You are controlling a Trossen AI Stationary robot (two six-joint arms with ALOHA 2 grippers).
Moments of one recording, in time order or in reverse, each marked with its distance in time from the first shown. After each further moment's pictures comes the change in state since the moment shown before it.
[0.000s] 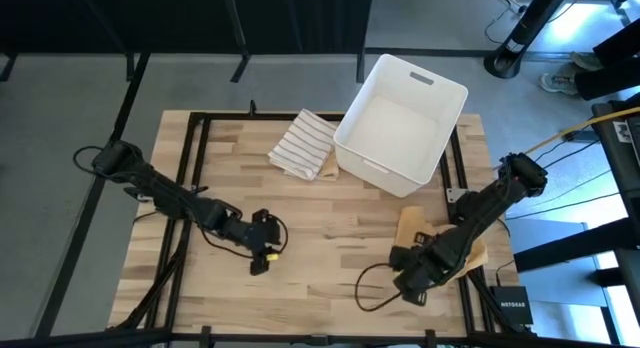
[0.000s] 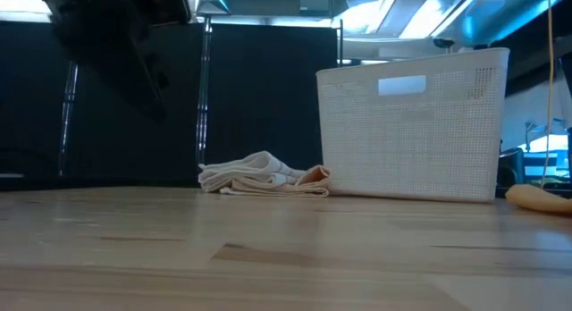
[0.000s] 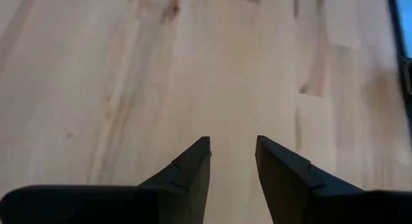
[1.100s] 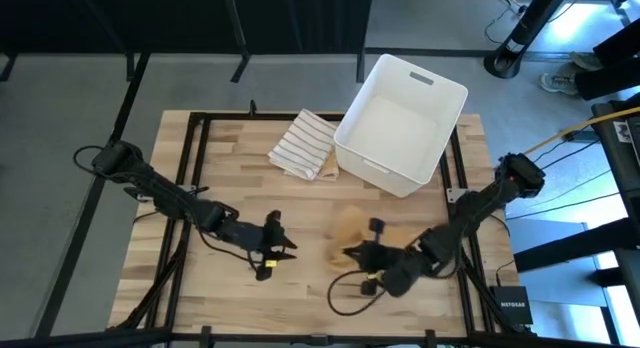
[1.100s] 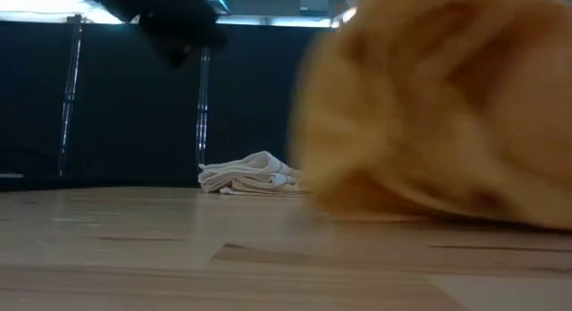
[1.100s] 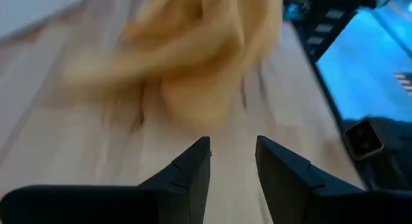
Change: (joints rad) left arm -0.024 0.001 0.000 0.320 -0.067 0.191; right arm -0.079 0.016 -0.051 0.799 0.786 -0.678
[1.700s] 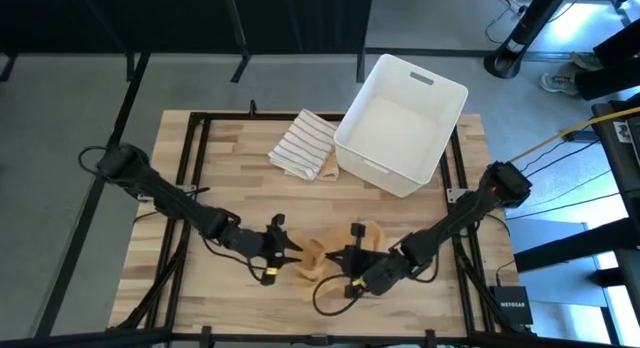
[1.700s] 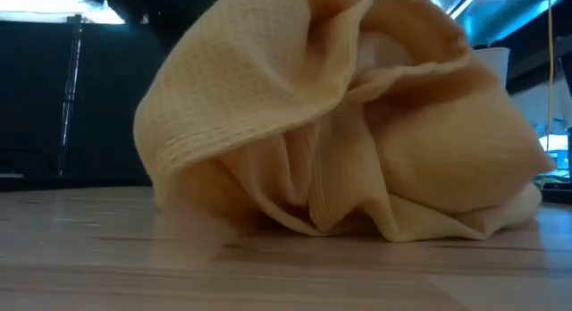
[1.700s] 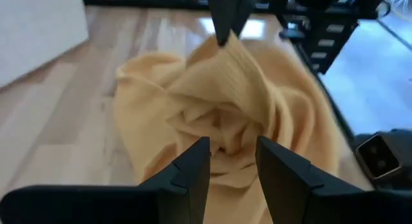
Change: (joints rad) left arm -0.037 0.071 0.001 0.139 -0.089 0.080; right arm -0.054 0.143 -0.015 0.281 -0.019 -0.169
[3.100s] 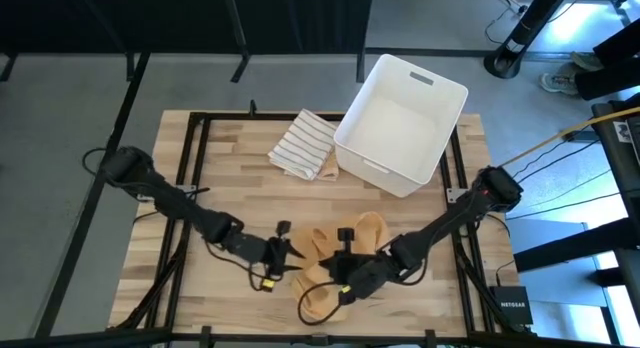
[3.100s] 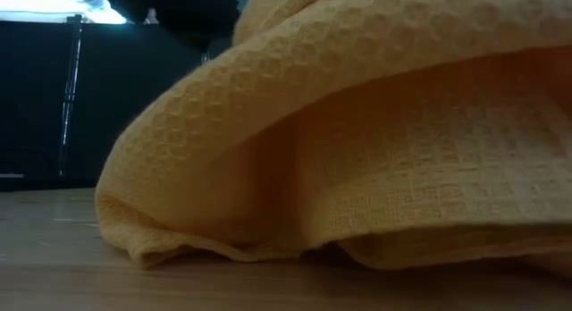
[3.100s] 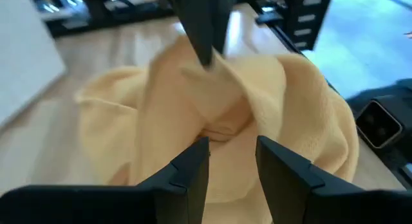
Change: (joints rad) left arm -0.018 0.048 0.029 0.025 0.045 0.208; right arm -0.022 0.078 0.201 -0.237 -0.141 -0.026
